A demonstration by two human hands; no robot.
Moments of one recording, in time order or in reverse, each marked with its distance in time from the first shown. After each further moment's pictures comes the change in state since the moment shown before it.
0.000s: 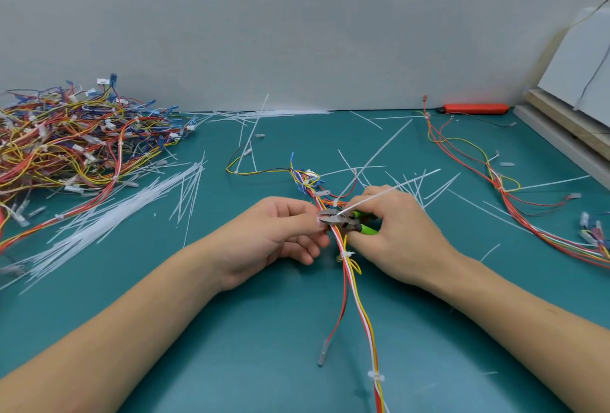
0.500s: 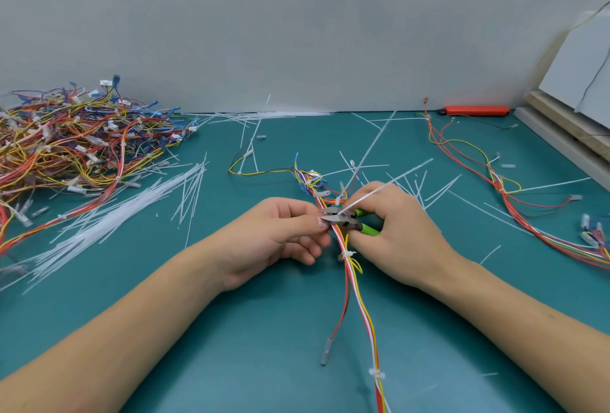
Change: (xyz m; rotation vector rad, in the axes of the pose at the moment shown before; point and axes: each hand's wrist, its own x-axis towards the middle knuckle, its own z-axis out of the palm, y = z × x) left_hand -0.002 0.001 0.002 -0.006 -0.004 0.006; right_hand -0.001 0.003 0.002 0.027 0.046 0.007
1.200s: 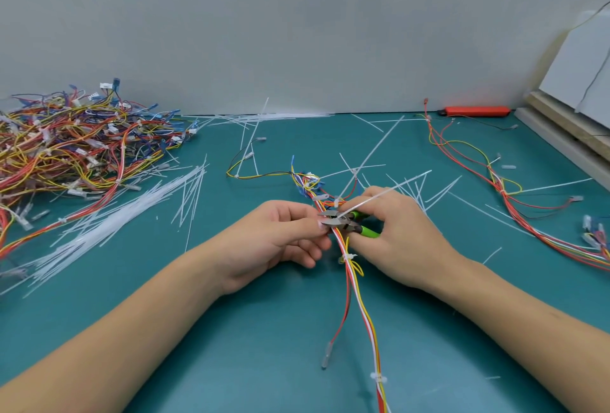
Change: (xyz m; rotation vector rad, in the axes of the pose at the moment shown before) left_hand 0.002 -0.001 -0.002 0.005 0.007 -0.003; right_hand 0.002 -0.001 -0.004 0.007 -0.053 -0.026
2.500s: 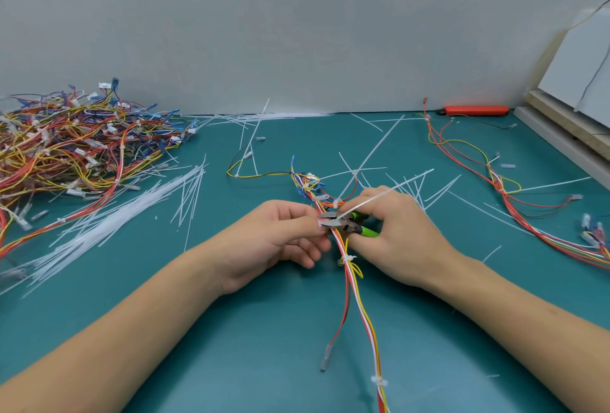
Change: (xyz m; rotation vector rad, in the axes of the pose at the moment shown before) left_hand 0.000 0.000 0.001 0.023 0.000 -0.008; right_hand 0.002 0.003 0.002 -0.009 0.011 -0.070
